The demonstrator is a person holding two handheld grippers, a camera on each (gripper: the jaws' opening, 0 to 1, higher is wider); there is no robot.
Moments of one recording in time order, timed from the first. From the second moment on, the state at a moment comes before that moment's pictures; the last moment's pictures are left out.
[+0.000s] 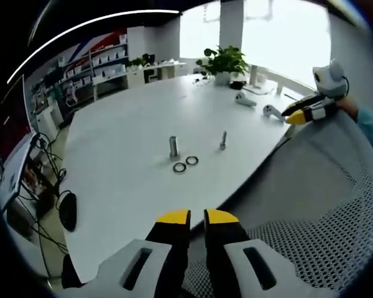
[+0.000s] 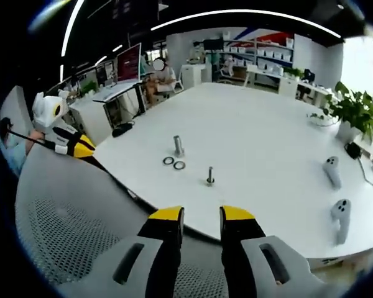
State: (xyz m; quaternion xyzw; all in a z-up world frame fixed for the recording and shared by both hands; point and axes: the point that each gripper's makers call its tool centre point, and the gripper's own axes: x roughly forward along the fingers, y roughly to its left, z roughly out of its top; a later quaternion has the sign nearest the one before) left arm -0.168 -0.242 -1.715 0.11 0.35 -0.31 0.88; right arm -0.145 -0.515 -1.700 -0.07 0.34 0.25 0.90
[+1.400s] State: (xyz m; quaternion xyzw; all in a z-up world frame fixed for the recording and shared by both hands) left arm -0.185 -0.285 -1.691 -0.02 0.40 -0.50 0.76; right arm -0.148 -0.511 -1.703 -0.06 0.35 0.28 0.89
